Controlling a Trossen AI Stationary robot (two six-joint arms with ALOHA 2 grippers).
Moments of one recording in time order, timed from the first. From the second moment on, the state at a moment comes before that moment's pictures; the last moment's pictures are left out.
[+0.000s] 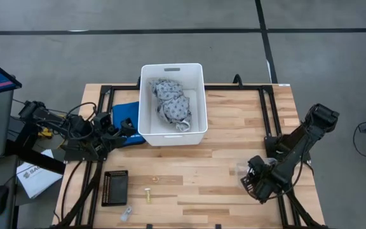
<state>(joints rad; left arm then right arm) -0.37 0.74 0.43 0.92 -0.20 -0.53 0.92 1.45 0.82 -1.03 0.18 2.01</state>
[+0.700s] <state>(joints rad) -0.42 0.74 0.48 0.89 -0.12 -0.54 0.98 1.44 1.09 -1.09 0.51 2.00</state>
